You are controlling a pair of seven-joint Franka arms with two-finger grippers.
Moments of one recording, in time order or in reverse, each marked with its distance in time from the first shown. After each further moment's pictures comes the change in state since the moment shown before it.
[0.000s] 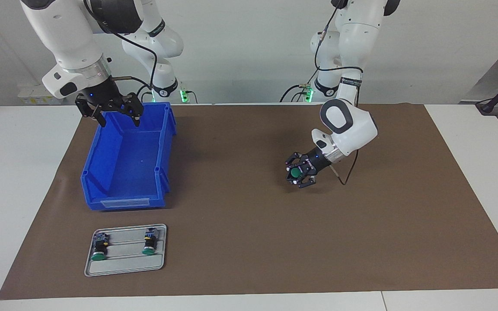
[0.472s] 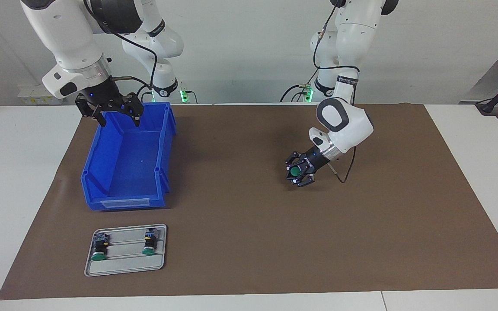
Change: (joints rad) left arm -0.017 -0.012 -0.009 -0.034 -0.007 0.059 0.074; right arm 0.000 0.000 0.000 0.000 0.000 0.000 0.000
